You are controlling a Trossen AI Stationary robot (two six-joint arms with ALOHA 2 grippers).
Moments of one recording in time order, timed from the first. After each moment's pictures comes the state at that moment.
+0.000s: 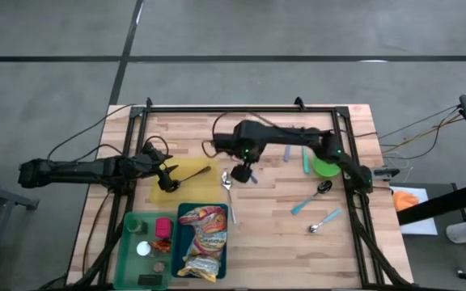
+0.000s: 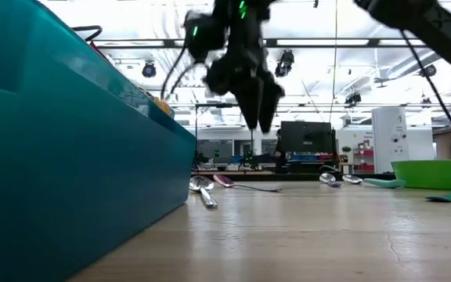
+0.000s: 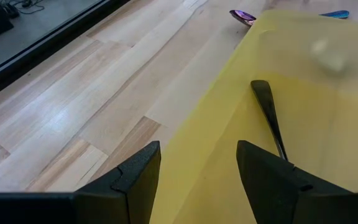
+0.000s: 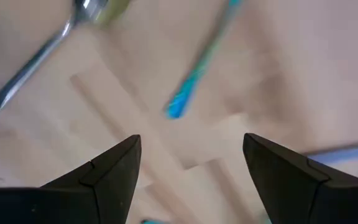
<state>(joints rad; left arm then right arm) 0.09 0.40 0.11 -0.38 -0.40 -0.21 -0.13 2.28 2.19 -1.55 -0.01 0.39</state>
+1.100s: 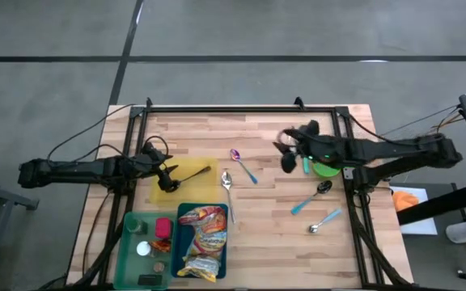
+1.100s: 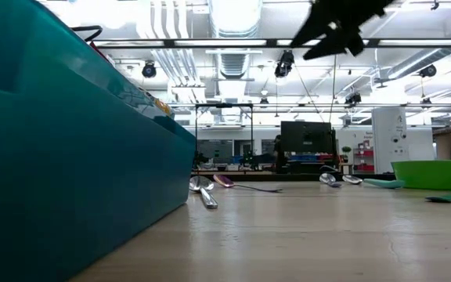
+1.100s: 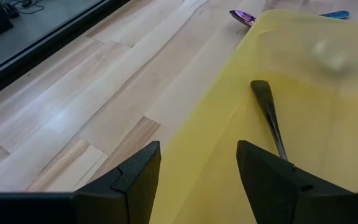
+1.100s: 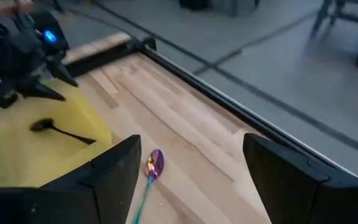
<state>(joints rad) 0.09 0.40 0.11 -0.38 -0.40 -0.21 0.02 1.04 0.82 -0.25 0.60 0.37</state>
